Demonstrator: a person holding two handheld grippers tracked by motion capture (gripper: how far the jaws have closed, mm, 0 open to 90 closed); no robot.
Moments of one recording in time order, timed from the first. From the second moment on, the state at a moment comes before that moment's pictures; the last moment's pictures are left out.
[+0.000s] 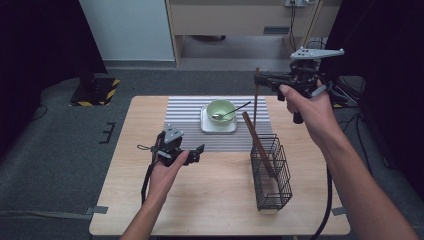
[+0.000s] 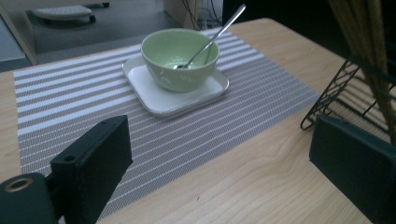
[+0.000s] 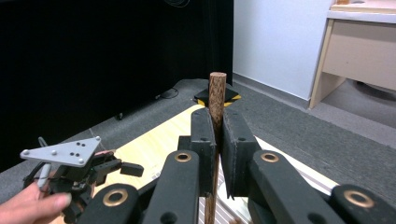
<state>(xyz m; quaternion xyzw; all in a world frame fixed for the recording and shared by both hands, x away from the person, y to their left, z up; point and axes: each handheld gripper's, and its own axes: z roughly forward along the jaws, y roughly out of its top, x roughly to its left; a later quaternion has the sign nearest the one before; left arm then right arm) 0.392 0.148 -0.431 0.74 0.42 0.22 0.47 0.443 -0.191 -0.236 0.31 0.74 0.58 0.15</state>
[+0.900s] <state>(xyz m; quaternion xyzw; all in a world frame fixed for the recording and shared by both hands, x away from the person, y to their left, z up) 0.393 0.090 -0.450 0.76 0.34 0.20 0.52 0.463 -0.142 -0.291 0.33 0.71 0.62 0.11</state>
